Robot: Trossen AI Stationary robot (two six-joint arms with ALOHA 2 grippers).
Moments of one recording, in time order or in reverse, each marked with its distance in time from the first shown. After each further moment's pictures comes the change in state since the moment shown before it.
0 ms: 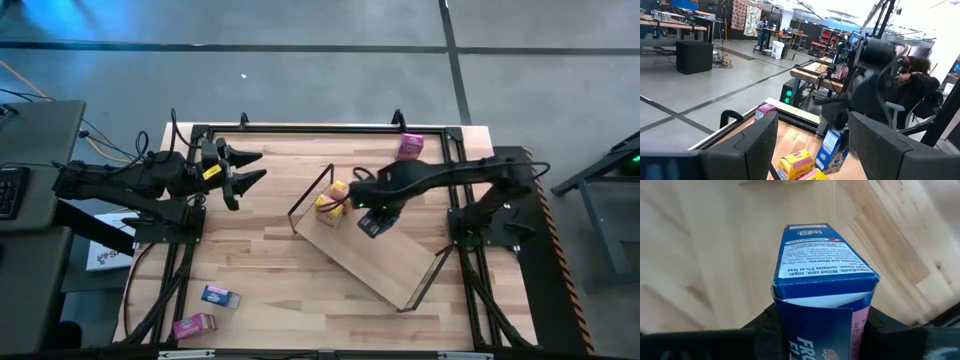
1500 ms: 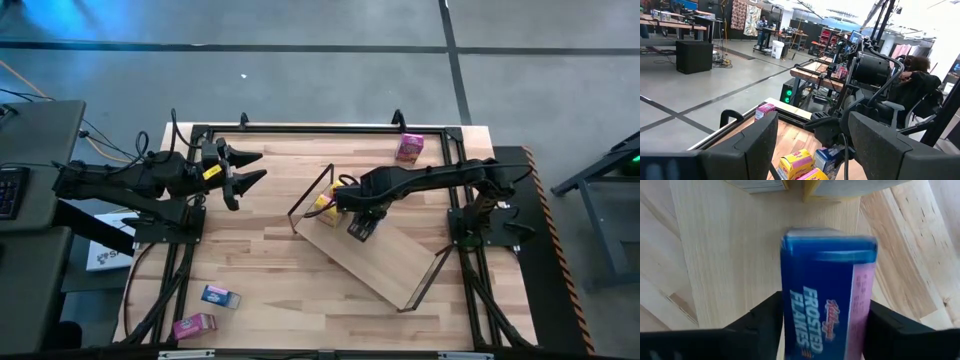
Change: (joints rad) left arm 0.000 0.000 0.000 -0.003 0.001 0.000; right arm -0.014 0.110 -0.001 0.100 0.008 -0.153
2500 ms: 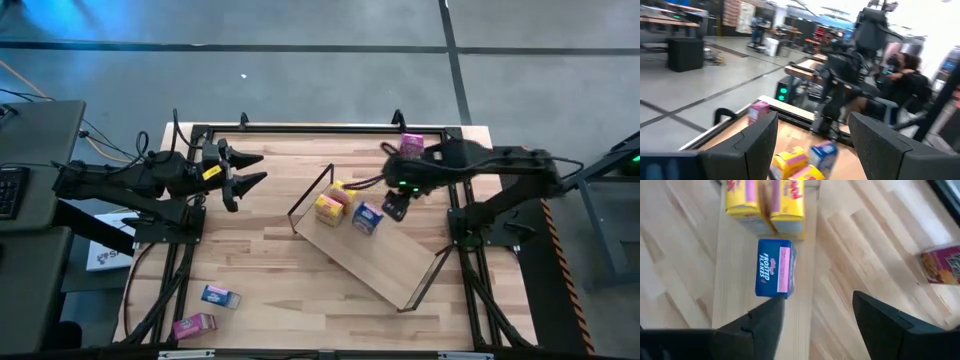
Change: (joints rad) left arm 0.000 0.000 0.000 -0.006 0.050 -0.008; right arm 0.002 -0.402 0.001 -0.072 0.162 -0.043
